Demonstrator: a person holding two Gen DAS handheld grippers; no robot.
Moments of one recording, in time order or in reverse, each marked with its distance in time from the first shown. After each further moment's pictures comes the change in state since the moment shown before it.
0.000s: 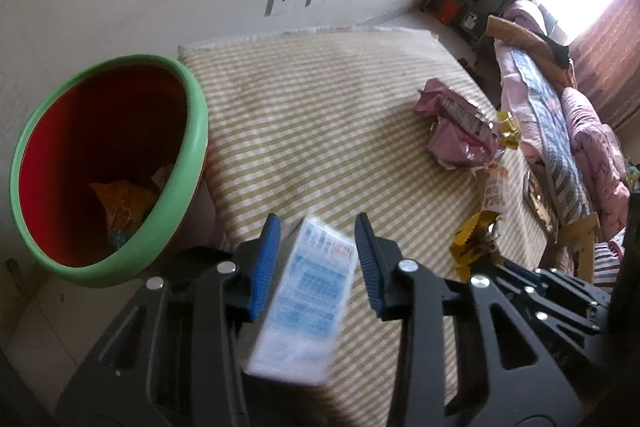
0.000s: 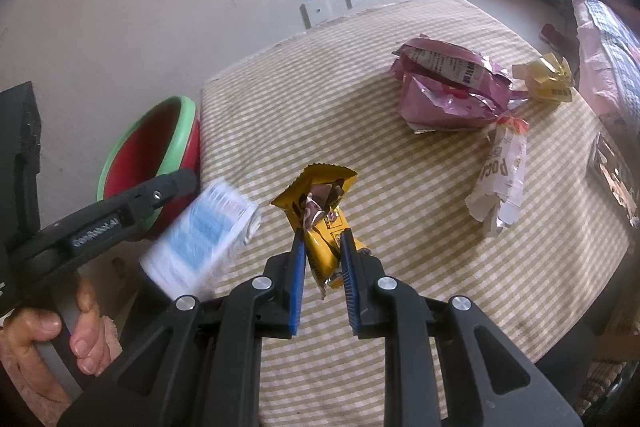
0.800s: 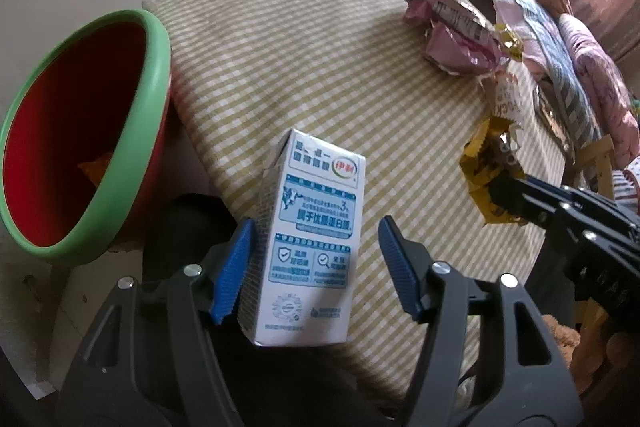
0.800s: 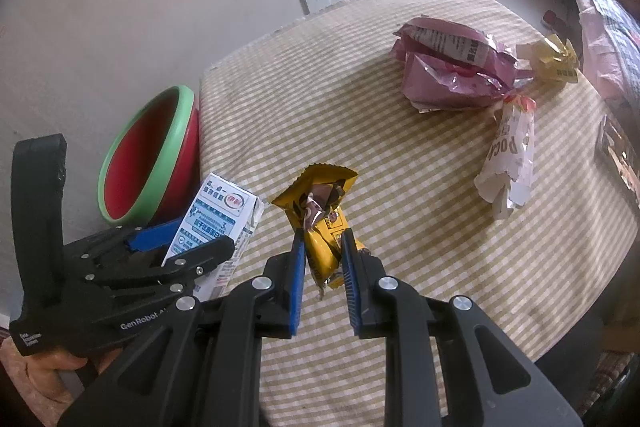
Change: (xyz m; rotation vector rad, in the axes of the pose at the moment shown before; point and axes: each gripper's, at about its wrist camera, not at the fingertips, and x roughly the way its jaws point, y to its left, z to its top) left arm 0.028 -0.010 -0.031 0.158 0.187 0.020; right arm 0.011 -0.003 -0.006 0.033 0.036 0.017
